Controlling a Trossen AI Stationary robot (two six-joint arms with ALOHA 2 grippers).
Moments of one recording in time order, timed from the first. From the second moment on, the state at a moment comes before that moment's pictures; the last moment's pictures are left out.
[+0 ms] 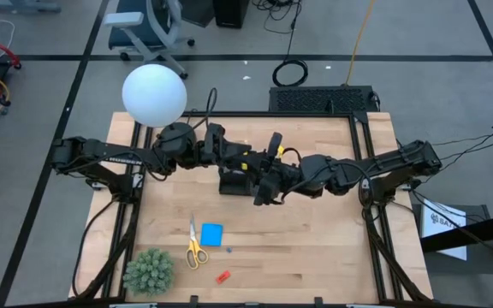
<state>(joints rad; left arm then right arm) 0.06 1.39 0.92 0.78 0.11 -1.41 0.25 1.56 1.48 0.14 0.56 -0.95</state>
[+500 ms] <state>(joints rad) 0.14 1.34 0.93 0.76 0.23 -1.36 0.25 1.55 1.48 0.22 0.72 -0.96</state>
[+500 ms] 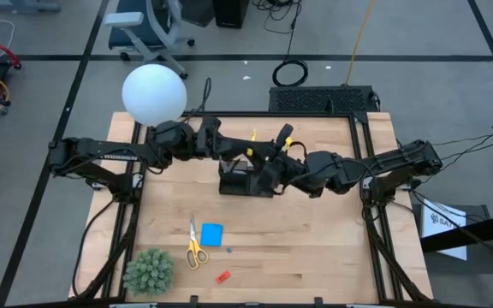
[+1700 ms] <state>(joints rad) 0.23 1.07 0.92 0.75 0.38 -1.02 0.01 1.51 1.30 0.20 0.42 0.04</state>
